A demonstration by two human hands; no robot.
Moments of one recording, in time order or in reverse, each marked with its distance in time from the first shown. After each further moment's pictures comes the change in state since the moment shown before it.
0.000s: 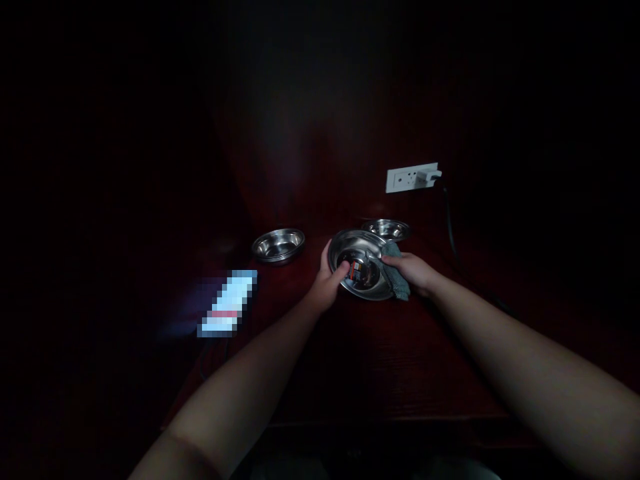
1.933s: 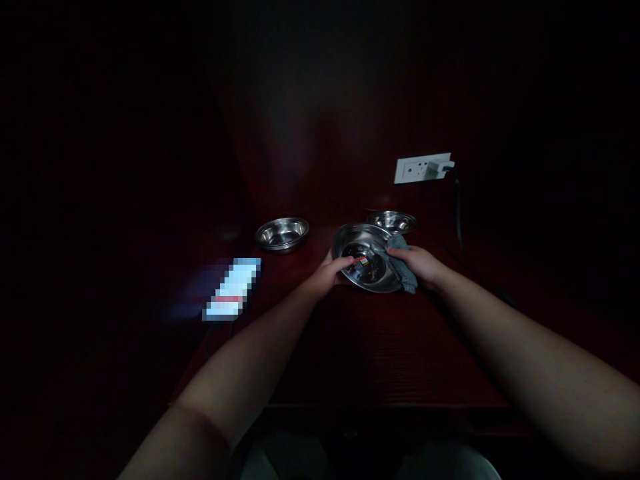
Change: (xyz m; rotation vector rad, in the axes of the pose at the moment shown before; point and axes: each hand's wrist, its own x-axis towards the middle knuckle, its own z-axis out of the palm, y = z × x) left_hand 0.005 -0.001 -0.010 -0.066 -0.083 -0.285; right_hand -0.003 -0.002 -0.002 -0.034 0.028 0.041
